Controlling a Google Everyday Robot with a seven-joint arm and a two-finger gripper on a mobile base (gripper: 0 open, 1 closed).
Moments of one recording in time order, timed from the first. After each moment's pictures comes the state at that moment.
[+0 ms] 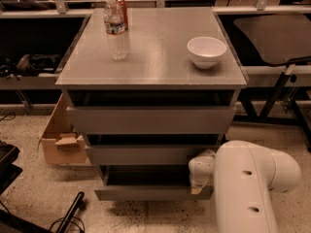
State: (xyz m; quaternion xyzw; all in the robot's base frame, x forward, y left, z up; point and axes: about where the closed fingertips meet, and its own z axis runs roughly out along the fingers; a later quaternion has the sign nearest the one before) arm 0.598 -0.212 0.194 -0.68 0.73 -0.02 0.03
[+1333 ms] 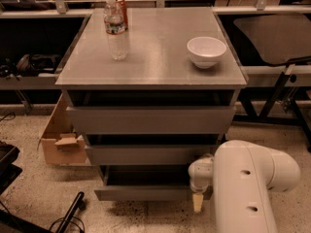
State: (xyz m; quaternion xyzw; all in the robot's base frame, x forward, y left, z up) arm 0.579 -0.213 0.185 -0.68 0.74 -0.02 0.01
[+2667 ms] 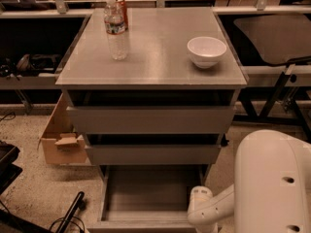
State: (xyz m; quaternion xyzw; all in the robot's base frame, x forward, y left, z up) arm 0.374 -0.228 0.243 -0.67 0.73 -0.06 -0.13
